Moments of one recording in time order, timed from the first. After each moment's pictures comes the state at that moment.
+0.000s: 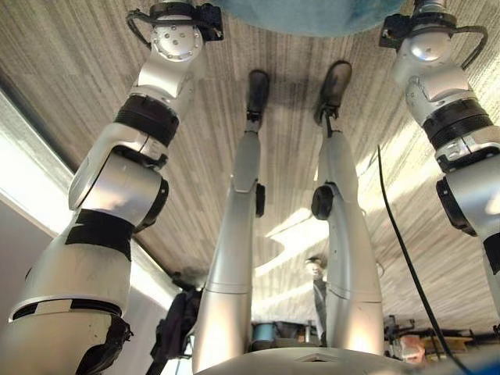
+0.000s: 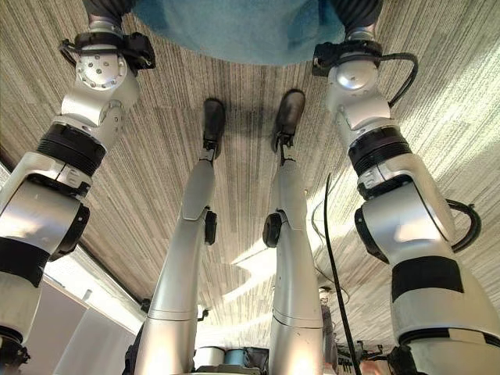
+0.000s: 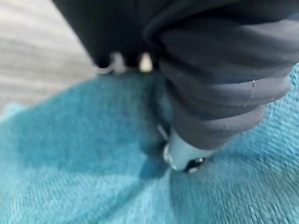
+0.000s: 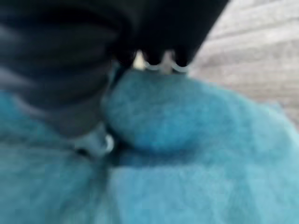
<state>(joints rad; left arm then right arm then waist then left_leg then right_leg) -1.42 0.52 -0.55 0.86 -0.66 -0.25 0.44 -1.43 -0.54 0.56 0.94 0.61 -0.21 -0.48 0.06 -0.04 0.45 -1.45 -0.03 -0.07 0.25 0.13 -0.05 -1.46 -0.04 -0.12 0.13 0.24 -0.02</state>
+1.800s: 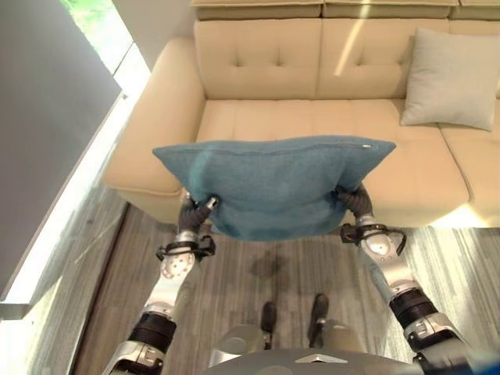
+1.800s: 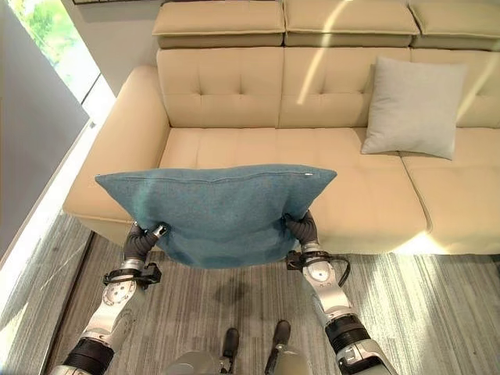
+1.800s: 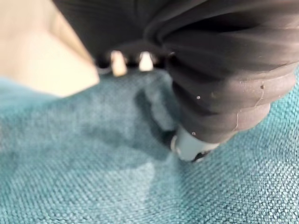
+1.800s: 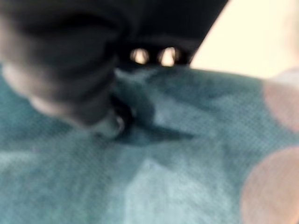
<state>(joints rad) -0.07 0.32 -0.18 0.32 -0.44 -0.26 0.21 -0.25 -0.28 0.26 0.41 0.25 -0.17 -0.20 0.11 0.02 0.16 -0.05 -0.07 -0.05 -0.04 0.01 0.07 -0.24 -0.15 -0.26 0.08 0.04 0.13</state>
